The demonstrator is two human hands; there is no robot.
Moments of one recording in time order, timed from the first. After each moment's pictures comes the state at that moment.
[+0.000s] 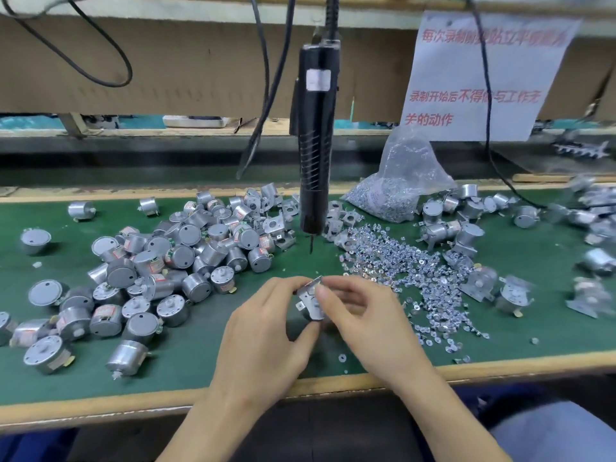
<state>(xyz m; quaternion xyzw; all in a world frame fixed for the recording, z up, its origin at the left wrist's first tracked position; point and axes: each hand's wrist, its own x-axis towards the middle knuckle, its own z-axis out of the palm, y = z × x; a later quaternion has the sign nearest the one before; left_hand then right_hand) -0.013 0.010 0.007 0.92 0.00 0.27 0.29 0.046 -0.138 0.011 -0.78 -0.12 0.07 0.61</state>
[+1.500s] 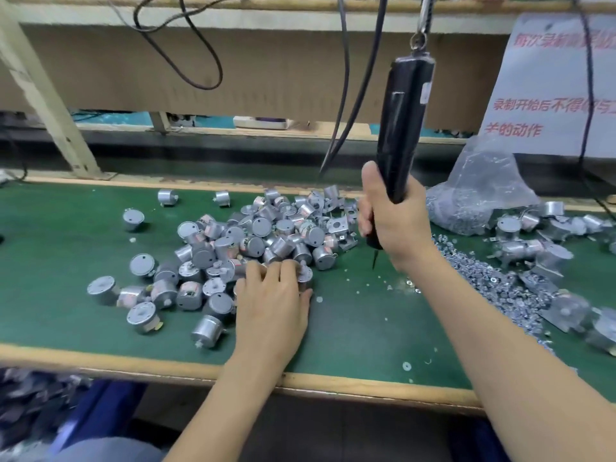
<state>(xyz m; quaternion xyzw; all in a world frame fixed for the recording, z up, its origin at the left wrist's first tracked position) -0.003 0.069 -0.004 0.96 0.17 0.22 0.04 0.135 -0.055 0.066 -0.63 -0.28 -0.03 0.73</state>
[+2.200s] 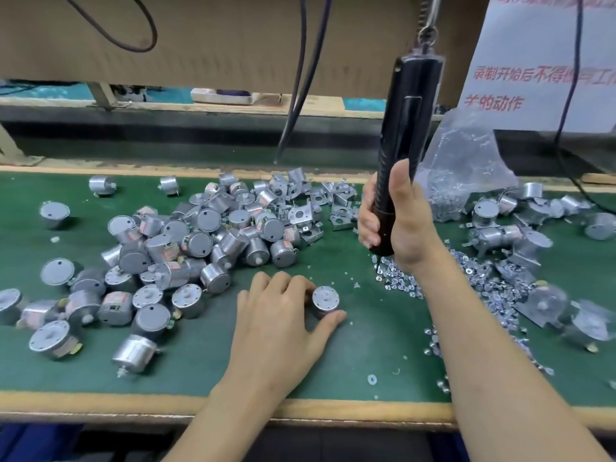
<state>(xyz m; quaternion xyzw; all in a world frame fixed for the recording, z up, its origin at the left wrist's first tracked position) 0.019 0.024 -0.016 0.95 0.09 0.22 0.18 0.171 -0.100 0.046 -0.57 -0.28 0.15 0.76</state>
